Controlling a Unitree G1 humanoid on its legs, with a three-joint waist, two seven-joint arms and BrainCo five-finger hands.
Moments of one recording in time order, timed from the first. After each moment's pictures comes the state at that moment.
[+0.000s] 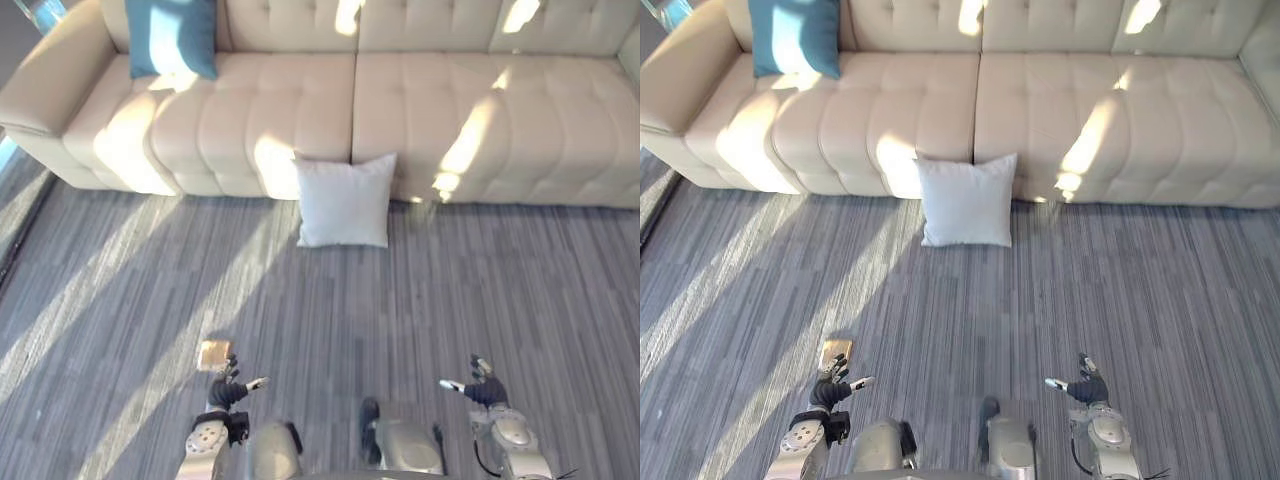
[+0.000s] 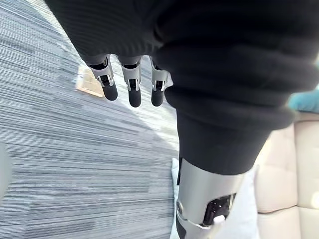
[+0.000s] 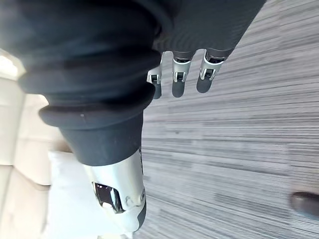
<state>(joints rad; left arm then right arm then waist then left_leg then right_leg) 0.15 0.12 0.05 0.69 -0.13 -0.16 0.06 0.08 -0.20 -0.19 0.66 0.01 -0.10 -0.04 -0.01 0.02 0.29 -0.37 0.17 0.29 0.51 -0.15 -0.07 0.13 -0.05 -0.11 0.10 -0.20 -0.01</state>
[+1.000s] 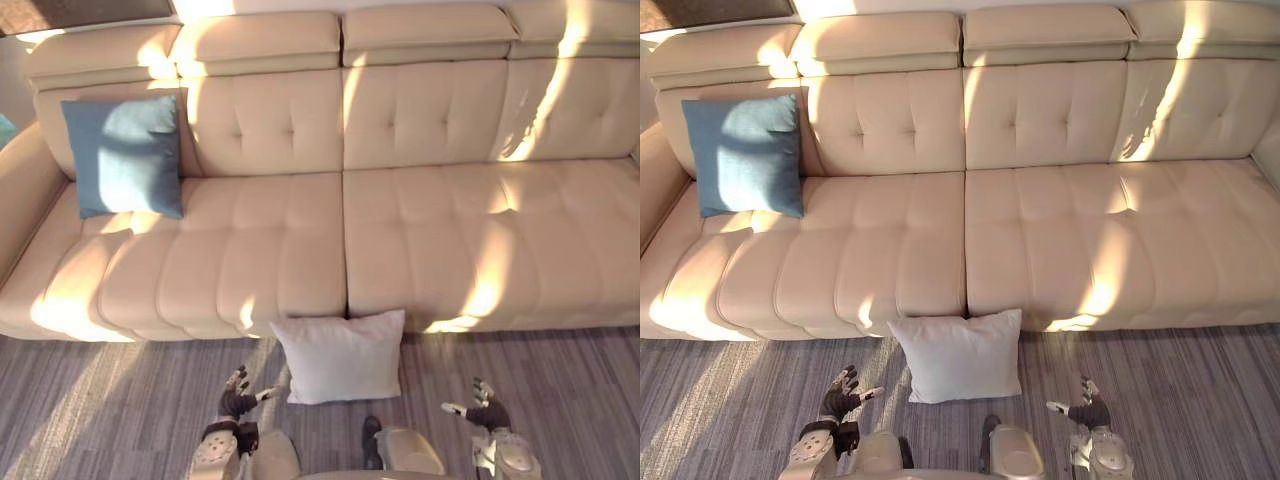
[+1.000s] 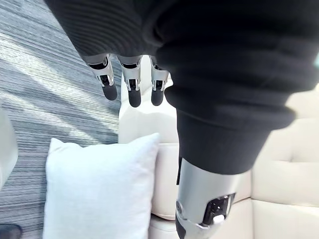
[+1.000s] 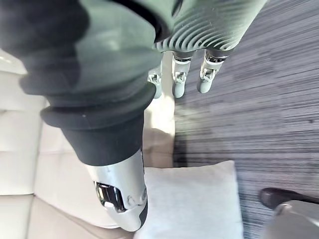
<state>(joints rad) 0.14 0.08 0.04 0.70 -0.11 -0.16 0.05 0.16 -0.19 -0.19 0.62 0.00 -0.10 -0.06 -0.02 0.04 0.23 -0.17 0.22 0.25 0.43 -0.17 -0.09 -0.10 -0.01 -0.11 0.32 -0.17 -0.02</state>
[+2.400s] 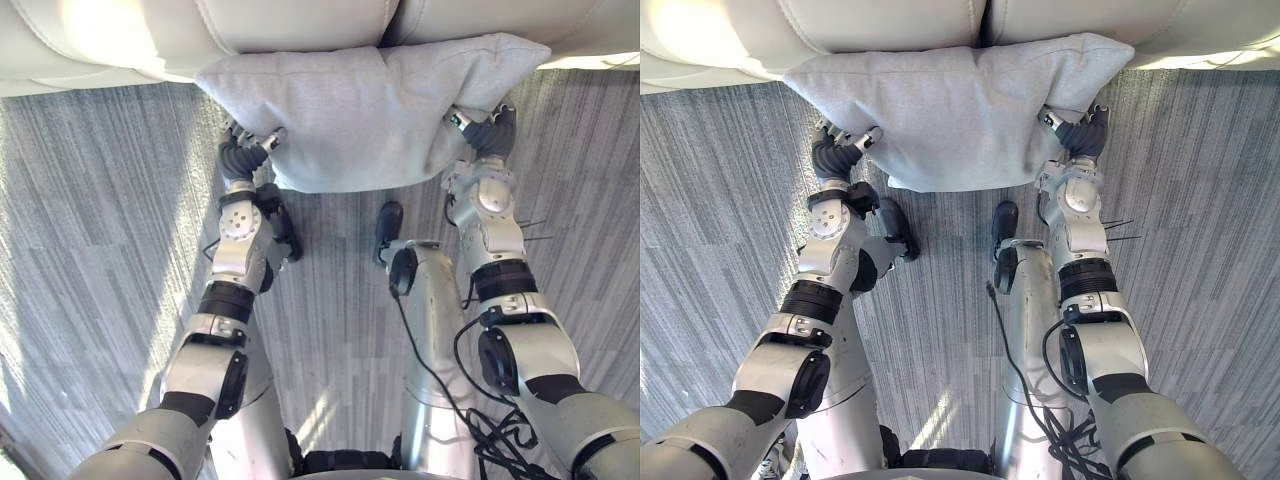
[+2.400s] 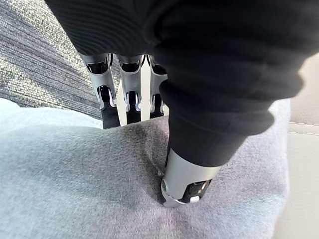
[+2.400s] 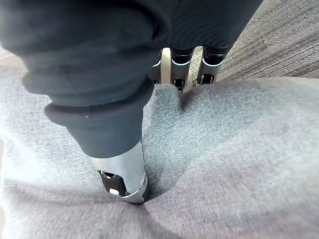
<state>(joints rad) -0.80 0.17 -0.02 0.54 -0.31 -0.20 0.36 -0.89 -0.24 -0.01 0.55 0.24 -0.13 -0.35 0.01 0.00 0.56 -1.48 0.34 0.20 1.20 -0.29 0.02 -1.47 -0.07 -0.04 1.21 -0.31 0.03</state>
